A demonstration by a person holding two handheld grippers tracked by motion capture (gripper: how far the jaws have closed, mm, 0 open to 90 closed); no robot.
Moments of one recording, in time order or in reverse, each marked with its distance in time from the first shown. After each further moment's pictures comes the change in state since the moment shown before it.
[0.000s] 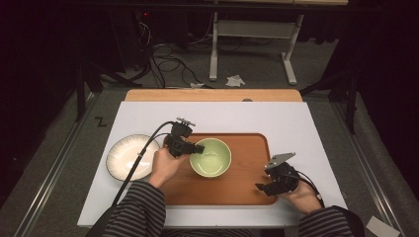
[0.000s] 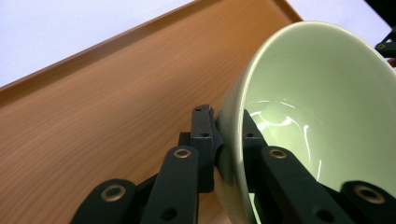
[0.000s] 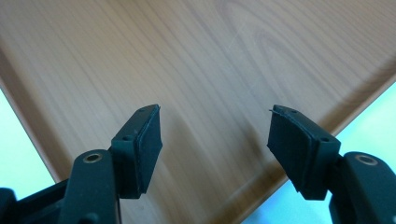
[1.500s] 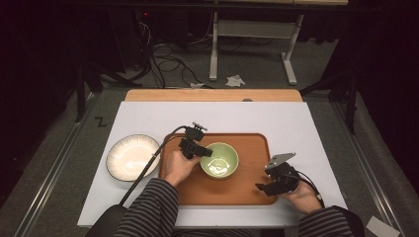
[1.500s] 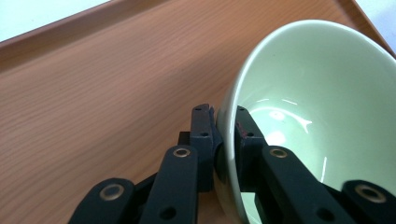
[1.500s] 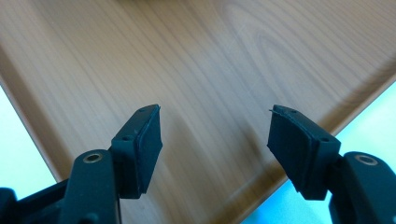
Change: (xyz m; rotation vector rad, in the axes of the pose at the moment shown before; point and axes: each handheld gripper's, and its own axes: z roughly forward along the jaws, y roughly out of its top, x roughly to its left) left arm 0.004 0.003 0.057 0.054 0.025 -0.038; right arm 0.000 0.000 0.000 -0.005 -0.001 -0.003
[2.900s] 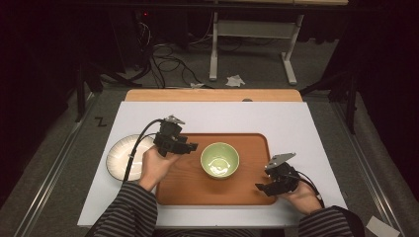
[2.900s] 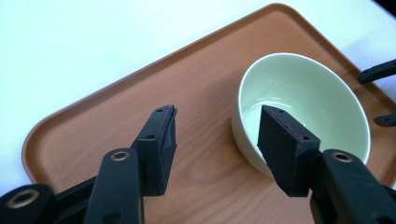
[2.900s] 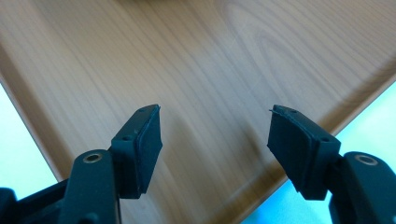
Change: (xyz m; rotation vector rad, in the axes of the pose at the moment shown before) left arm 0.004 -0.019 -0.094 -0.156 0.092 0.065; right arm 0.001 0.000 0.000 0.000 0.001 0.005
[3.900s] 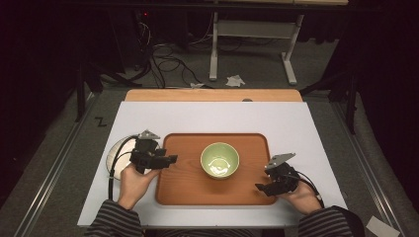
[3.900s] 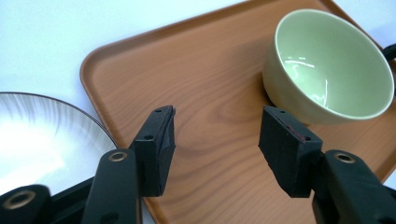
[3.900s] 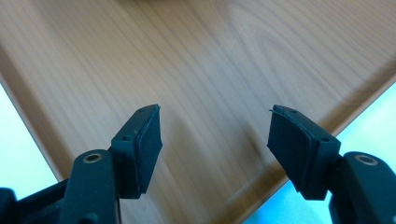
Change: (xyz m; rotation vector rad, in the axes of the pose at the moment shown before) left arm 0.014 -0.058 -0.034 -0.027 0.062 -0.056; right arm 0.001 0.000 0.000 0.007 -0.001 0.003
